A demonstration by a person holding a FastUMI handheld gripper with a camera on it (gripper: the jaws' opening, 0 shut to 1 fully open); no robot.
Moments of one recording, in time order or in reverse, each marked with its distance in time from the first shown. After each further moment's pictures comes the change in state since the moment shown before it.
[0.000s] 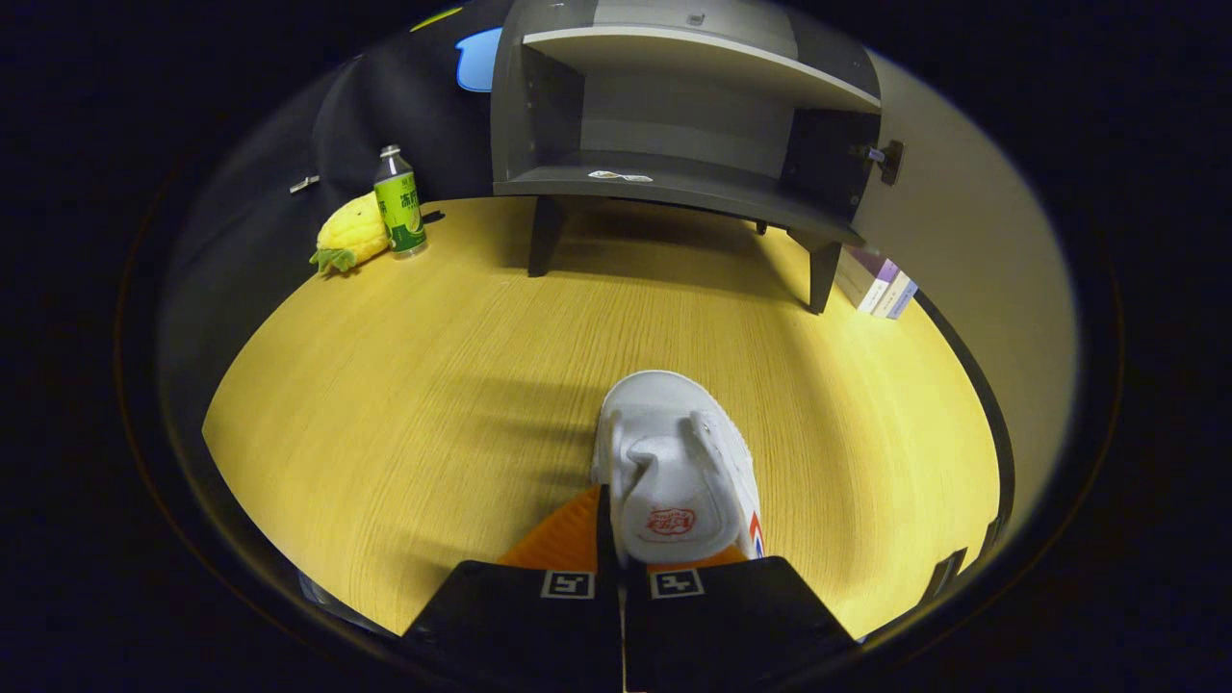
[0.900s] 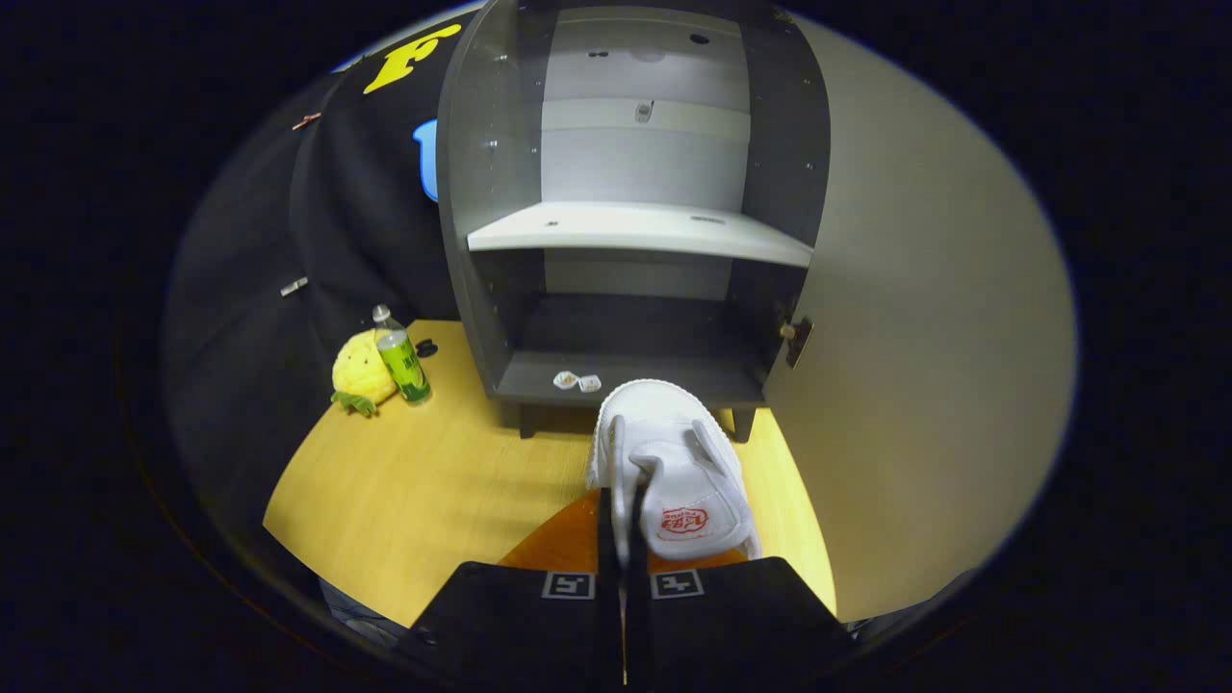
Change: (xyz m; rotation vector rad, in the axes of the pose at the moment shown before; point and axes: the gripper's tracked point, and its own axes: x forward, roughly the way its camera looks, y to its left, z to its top) arm -0.141 -0.031 0.204 0.059 -0.242 -0.040
